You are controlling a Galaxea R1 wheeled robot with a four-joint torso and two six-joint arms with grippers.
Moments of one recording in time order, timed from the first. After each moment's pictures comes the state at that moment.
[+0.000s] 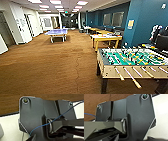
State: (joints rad) left arm 1.54 2.99 -2.68 0.02 -0.14 -0.03; right arm -1.53 3.07 -2.77 -0.22 0.09 0.24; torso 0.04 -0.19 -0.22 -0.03
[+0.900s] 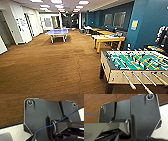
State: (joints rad) left arm 1.54 2.98 -2.70 0.02 -0.14 -0.03; right arm -1.53 3.08 -2.76 -0.22 0.09 0.24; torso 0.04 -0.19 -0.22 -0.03
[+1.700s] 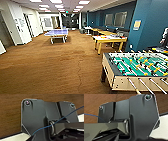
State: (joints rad) left arm 1.54 2.99 -2.69 0.02 -0.14 -0.03; right arm -1.53 3.08 -2.76 -0.22 0.09 0.24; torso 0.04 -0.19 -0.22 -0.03
